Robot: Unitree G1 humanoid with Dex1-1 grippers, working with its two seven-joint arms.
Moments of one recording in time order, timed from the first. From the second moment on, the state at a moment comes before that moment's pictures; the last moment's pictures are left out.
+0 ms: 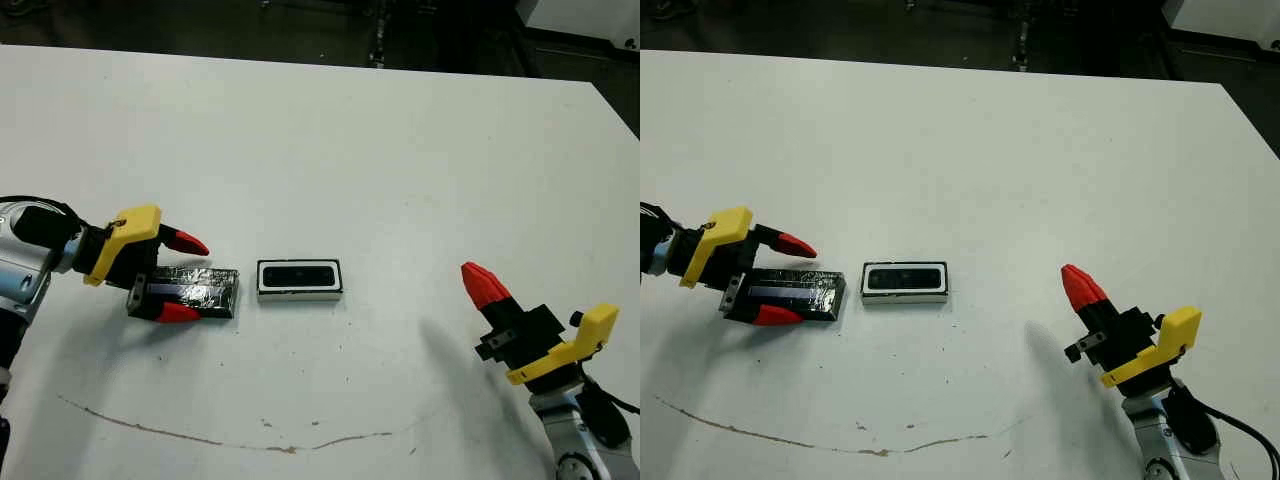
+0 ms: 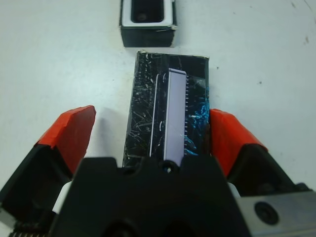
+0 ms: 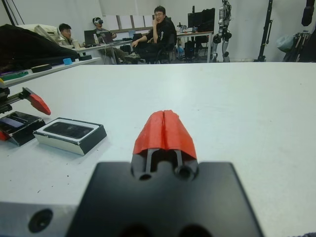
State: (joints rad) left arm -0.53 0.84 -0.19 0.39 -0.13 0.11 -1.50; right arm 0.24 -0.27 -0.15 -0.24 0.50 -0.03 0.60
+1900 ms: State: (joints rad) left arm -0.55 0.69 -0.11 0.32 -0.36 0.34 -1.36; right arm 0.26 -0.27 -0.13 -0.26 0.49 -0.03 0.58
